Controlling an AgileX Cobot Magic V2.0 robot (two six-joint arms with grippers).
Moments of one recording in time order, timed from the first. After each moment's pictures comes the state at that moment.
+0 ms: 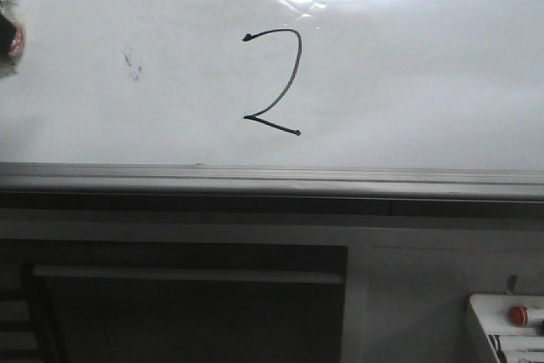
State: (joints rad) left arm -0.23 1.03 -0.66 -0.57 0.35 0.60; right arm 0.08 0.81 -0.88 0.33 0.95 -0.40
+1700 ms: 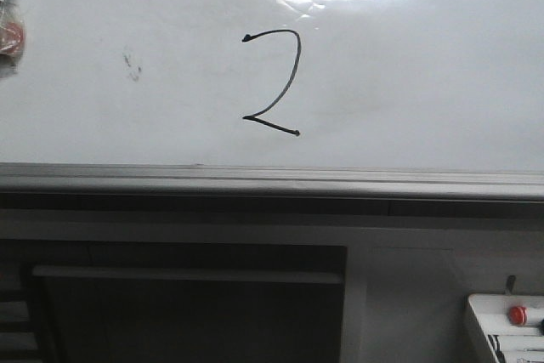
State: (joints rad) left arm -0.24 0.57 -0.44 -0.02 0.18 0.02; right arm 0.08 0.17 -0.46 0.03 0.69 -0.06
